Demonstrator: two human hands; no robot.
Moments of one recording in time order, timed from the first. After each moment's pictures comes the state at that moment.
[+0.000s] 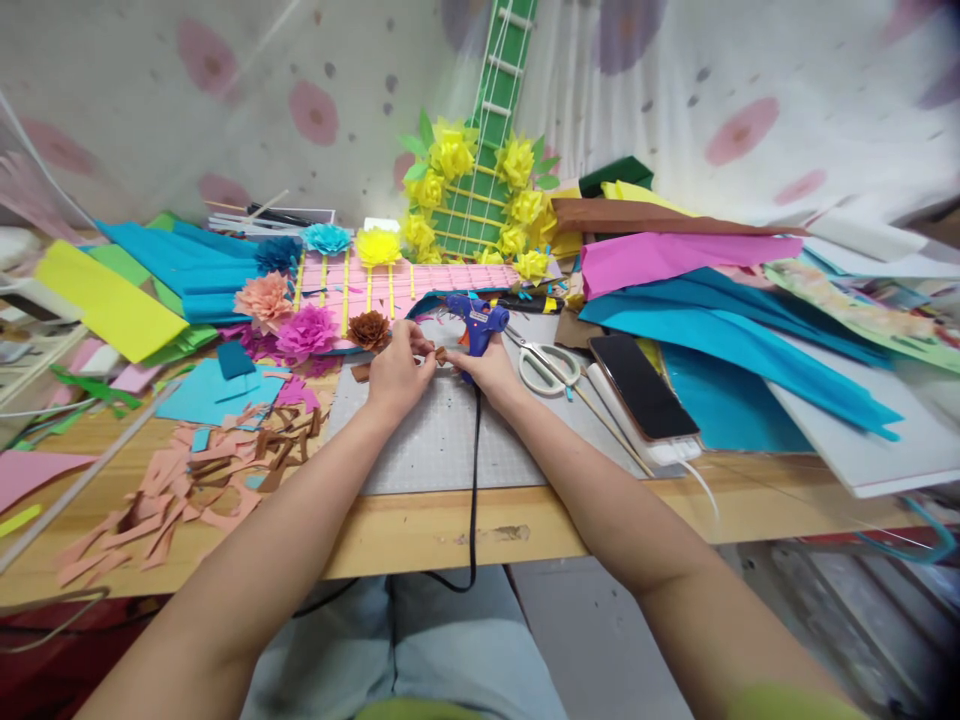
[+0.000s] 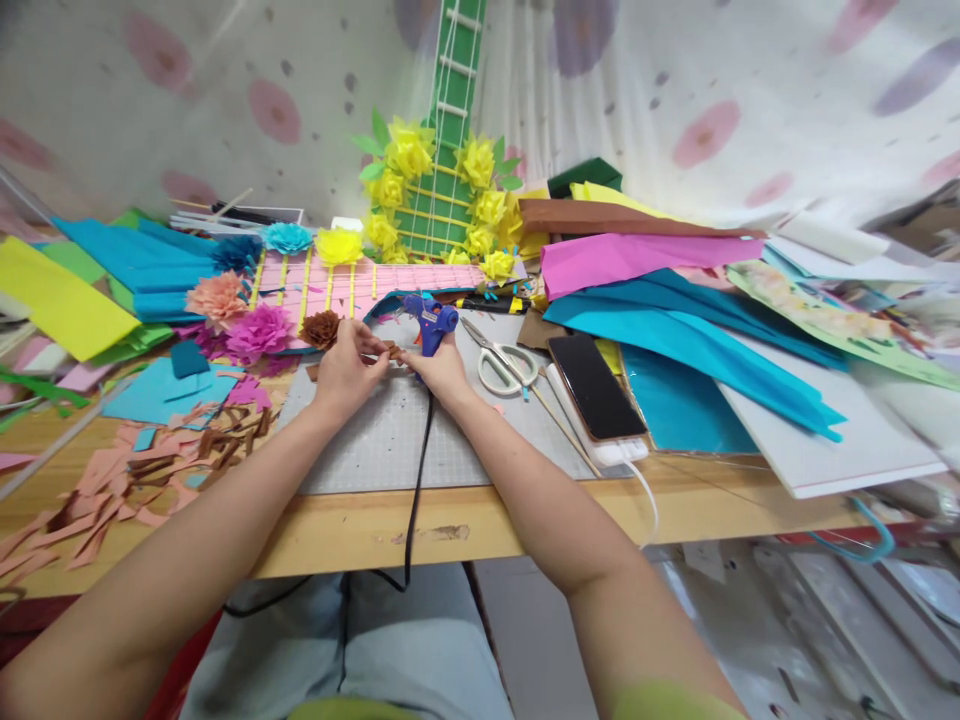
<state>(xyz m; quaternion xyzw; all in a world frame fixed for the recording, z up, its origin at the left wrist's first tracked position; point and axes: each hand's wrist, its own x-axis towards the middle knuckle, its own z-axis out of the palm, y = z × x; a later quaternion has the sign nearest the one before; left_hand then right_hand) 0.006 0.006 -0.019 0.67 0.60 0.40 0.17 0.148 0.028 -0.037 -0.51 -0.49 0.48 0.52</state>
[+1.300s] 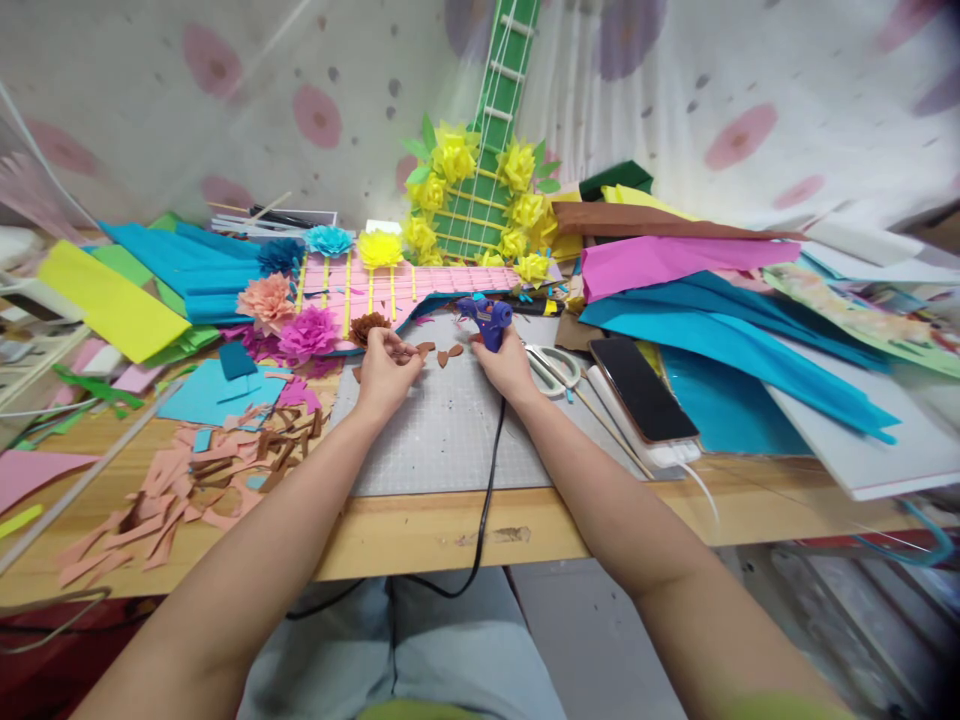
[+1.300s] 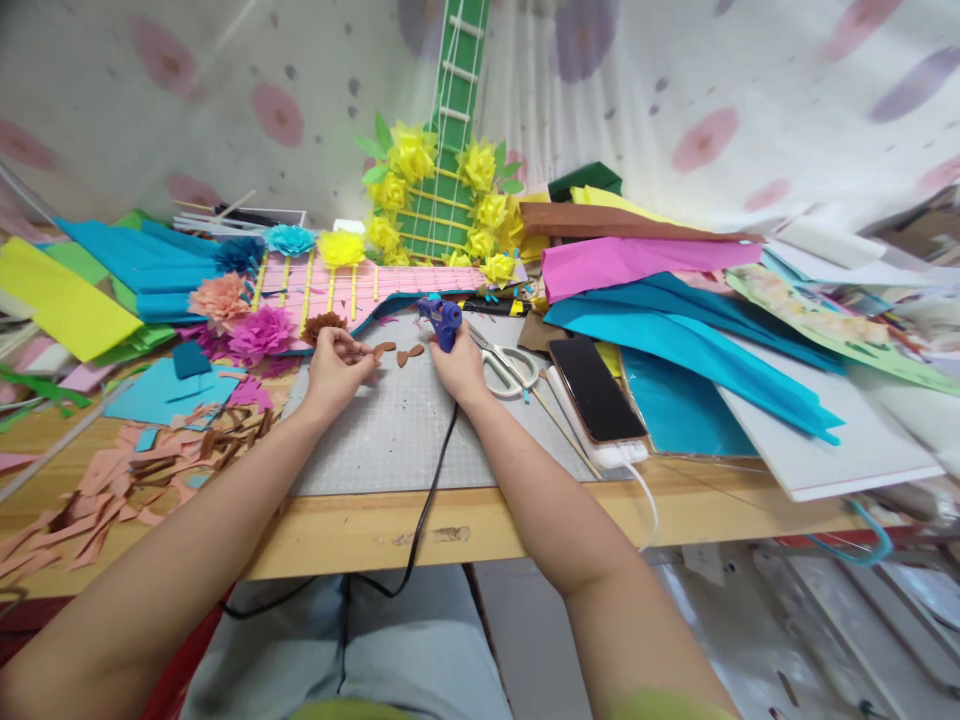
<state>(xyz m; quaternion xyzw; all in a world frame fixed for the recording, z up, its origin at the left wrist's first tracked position) -0.006 0.015 -0.033 0.50 0.56 0.54 0.37 0.173 0.036 -0.033 -0.62 -0.58 0.28 0.46</state>
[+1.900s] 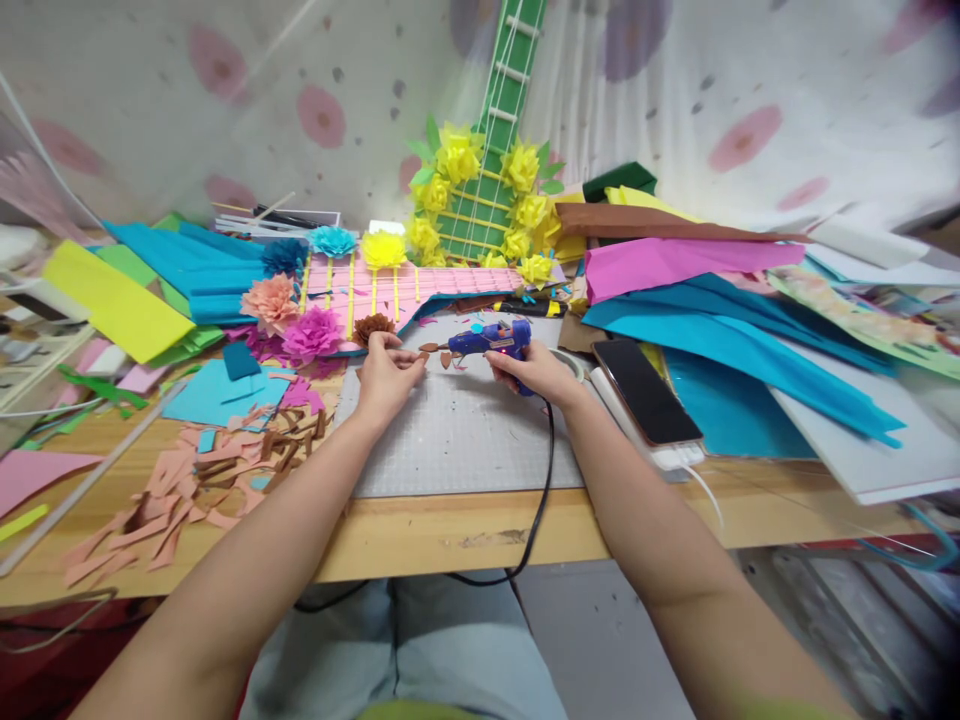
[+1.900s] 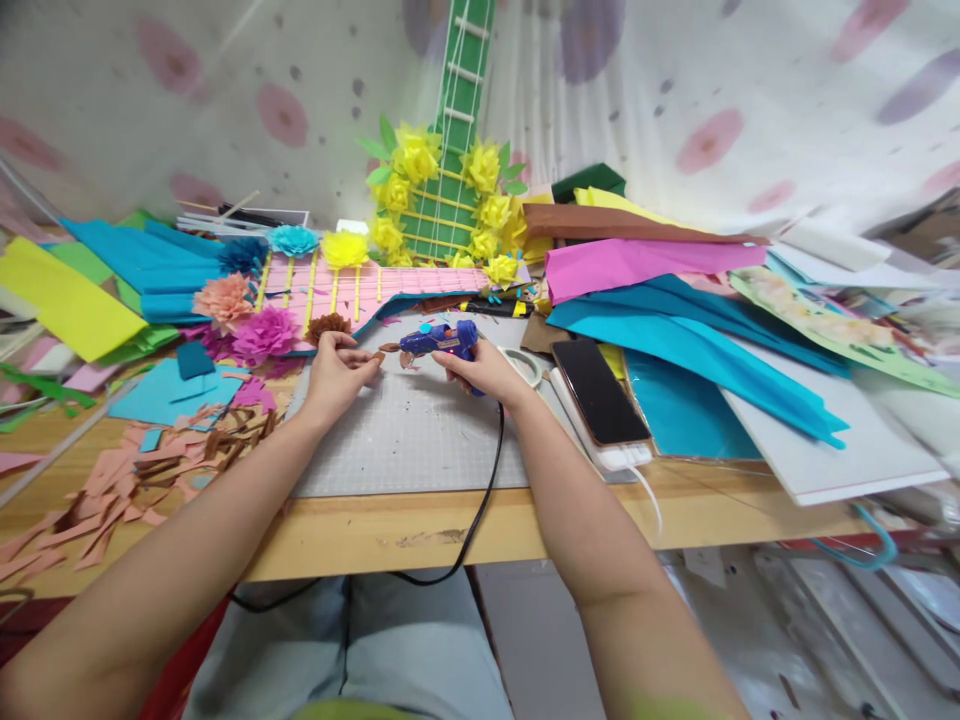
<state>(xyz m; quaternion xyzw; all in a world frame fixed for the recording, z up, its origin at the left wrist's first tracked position) -0.008 0.006 -0.022 0.50 0.59 0.50 0.38 0.210 0.011 0.003 -0.49 -0.67 0.46 0.32</state>
